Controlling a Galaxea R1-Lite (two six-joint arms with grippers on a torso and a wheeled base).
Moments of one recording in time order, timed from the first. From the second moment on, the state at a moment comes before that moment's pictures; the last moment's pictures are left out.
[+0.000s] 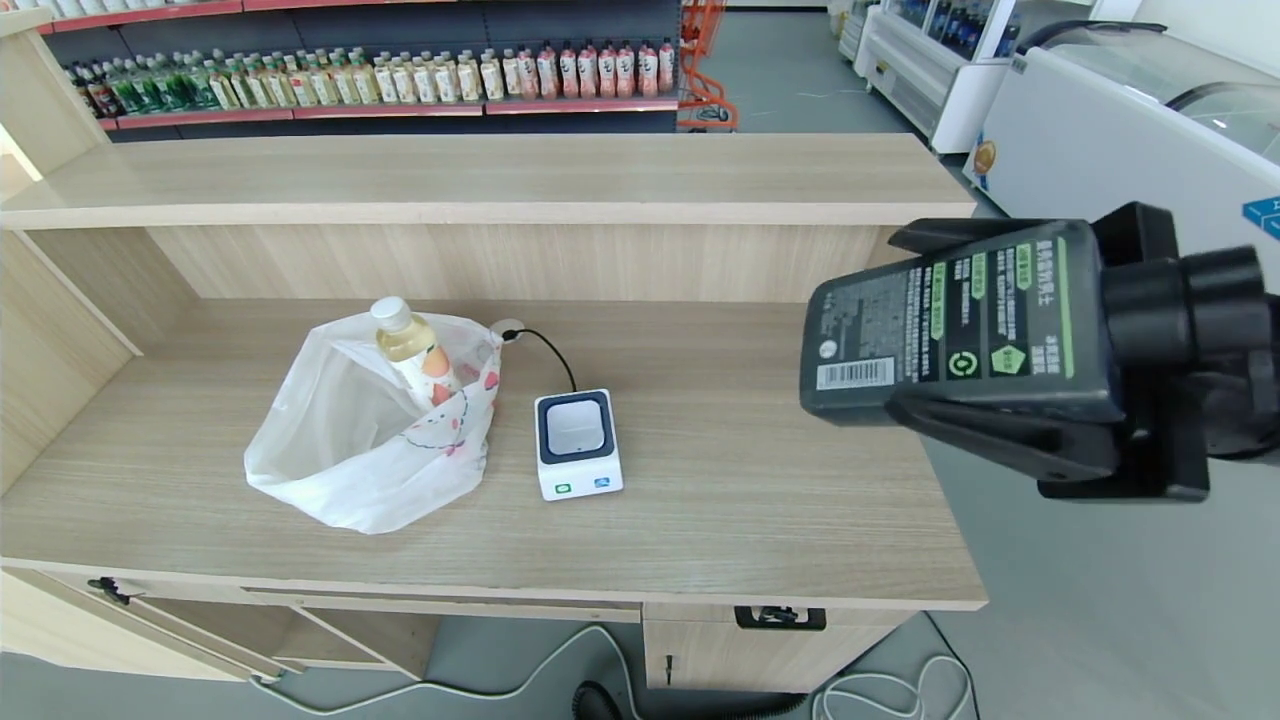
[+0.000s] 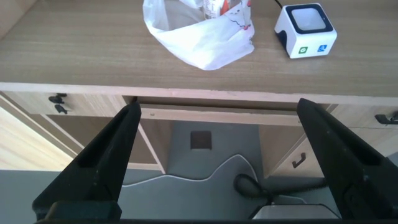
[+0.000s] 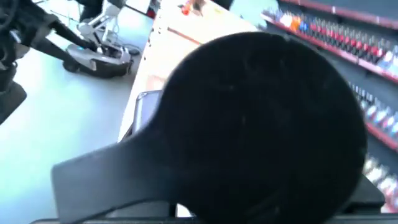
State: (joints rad) left arm 0.00 0.00 0.00 0.00 0.00 0.00; right arm 0.49 1.44 -0.71 -1.13 1.03 -0.54
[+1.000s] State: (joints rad) left arm 0.00 0.00 0.00 0.00 0.00 0.00; right arm 0.77 1.42 -0.76 -1.13 1.12 -0.75
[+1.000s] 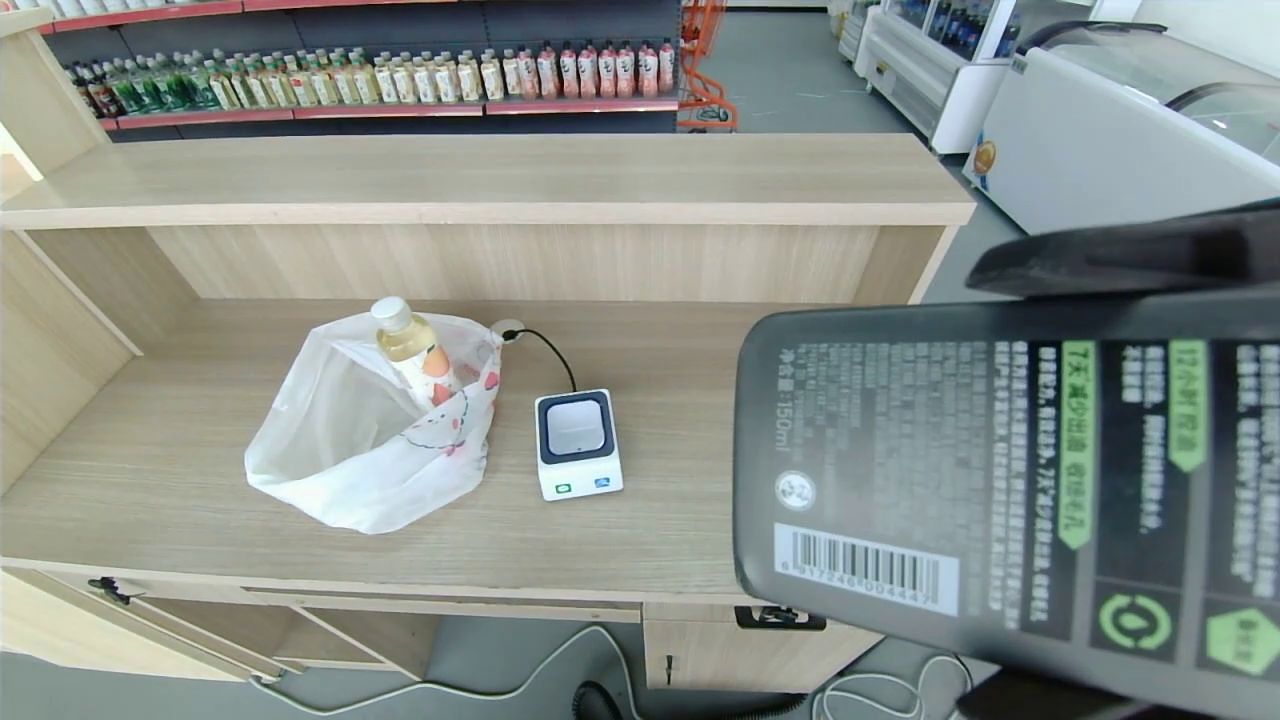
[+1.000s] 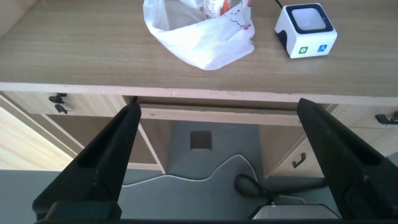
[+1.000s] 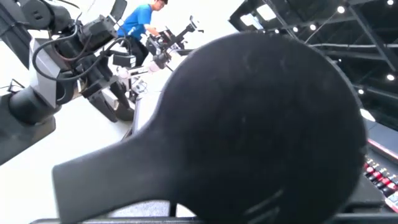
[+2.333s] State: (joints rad) left arm 0.00 0.00 0.00 0.00 0.00 0.00; right arm 0.75 1.36 -0.67 -1.13 1.08 -0.75
